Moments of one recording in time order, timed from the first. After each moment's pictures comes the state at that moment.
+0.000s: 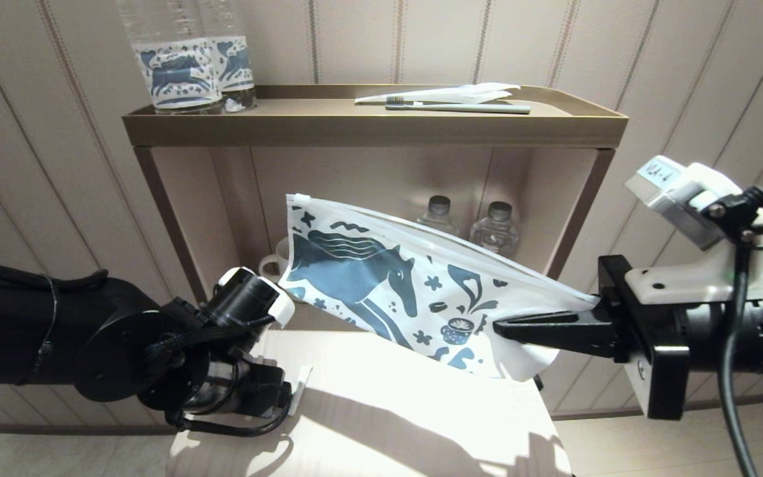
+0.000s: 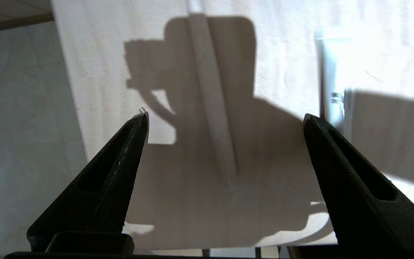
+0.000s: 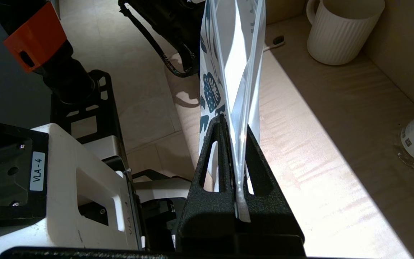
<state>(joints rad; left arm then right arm) -0.66 1.84 -0.94 0.33 0.25 -0.41 0.51 1.32 -0.90 -0.13 0.69 -0.17</state>
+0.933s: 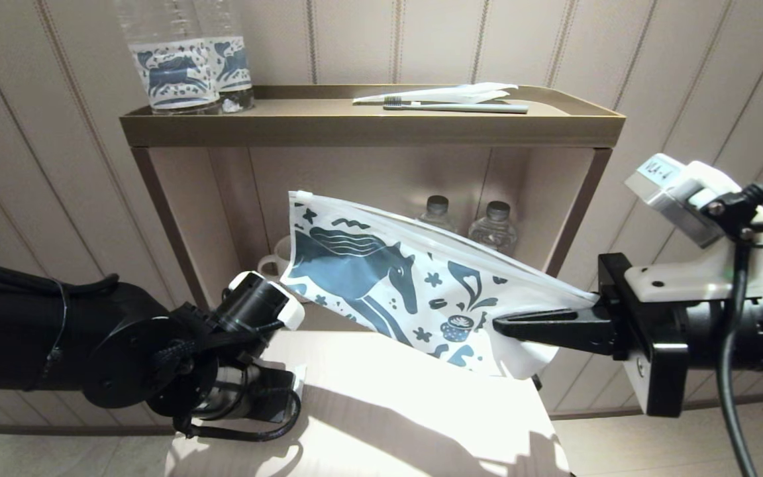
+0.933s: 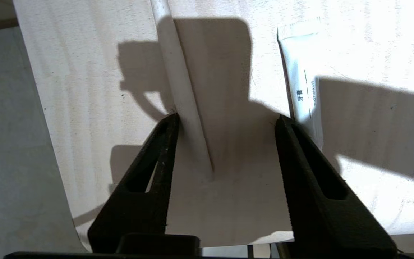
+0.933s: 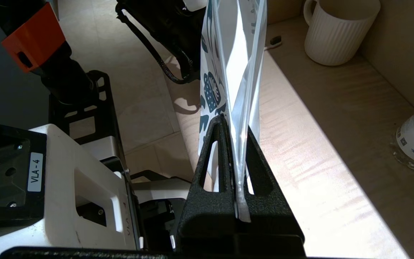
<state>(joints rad) -0.66 1.85 -0.94 0.31 0.26 -0.44 0.50 1.32 -0.90 -0.13 0.69 -0.18</state>
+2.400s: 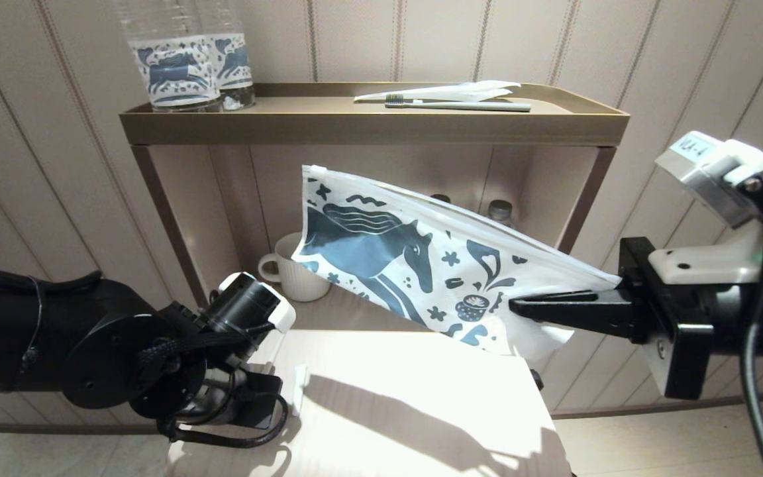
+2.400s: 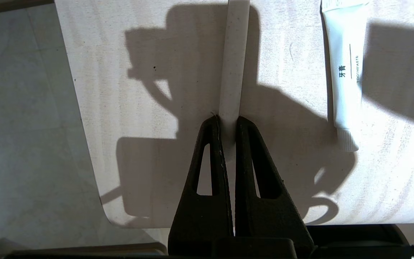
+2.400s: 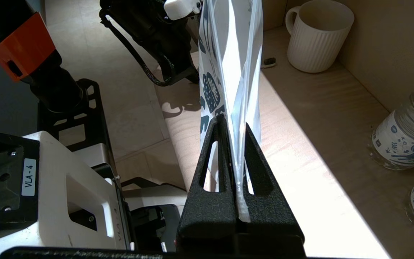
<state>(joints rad) -0.66 1.81 -0.93 0.36 0.27 -0.45 0.46 1.29 -0.92 -0.13 0.70 -0.18</state>
